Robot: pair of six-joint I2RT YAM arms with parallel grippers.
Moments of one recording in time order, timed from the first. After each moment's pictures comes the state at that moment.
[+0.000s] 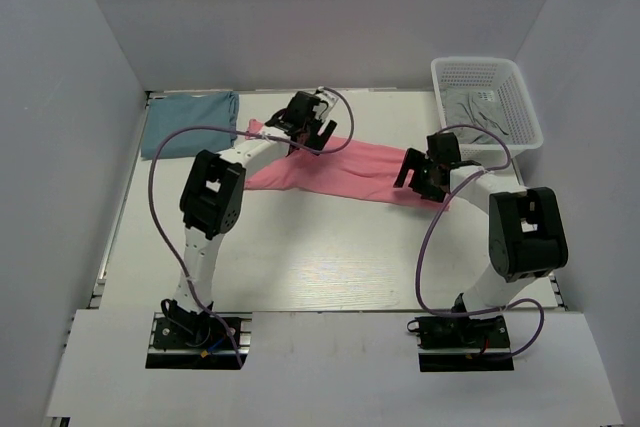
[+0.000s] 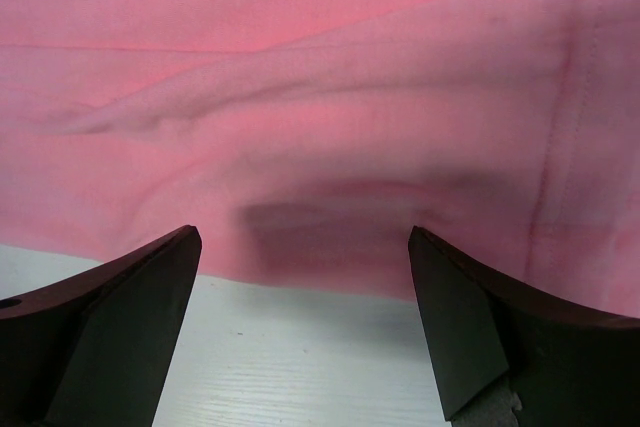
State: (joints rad) left arm -0.52 2.23 1.77 -0.26 -0.21 0.25; right arm 0.19 1.66 0.94 -0.25 -0.08 0.48
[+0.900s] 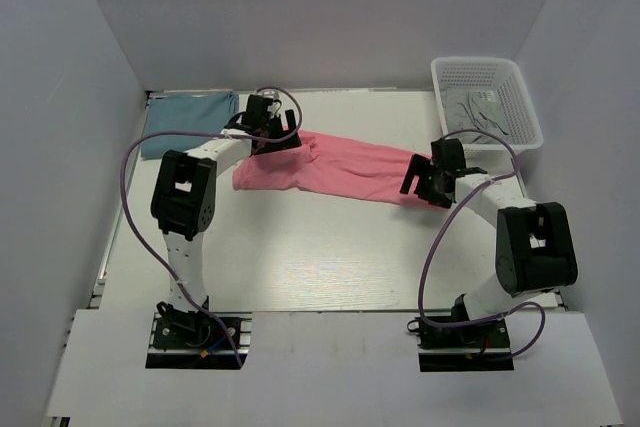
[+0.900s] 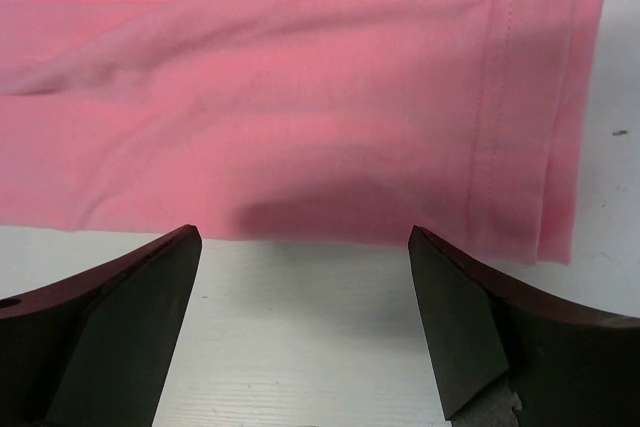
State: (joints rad) left arm -0.31 2.08 1.50 -0.21 0.06 -0.40; right arm 0.19 1.54 0.87 -0.29 -0.01 0.45
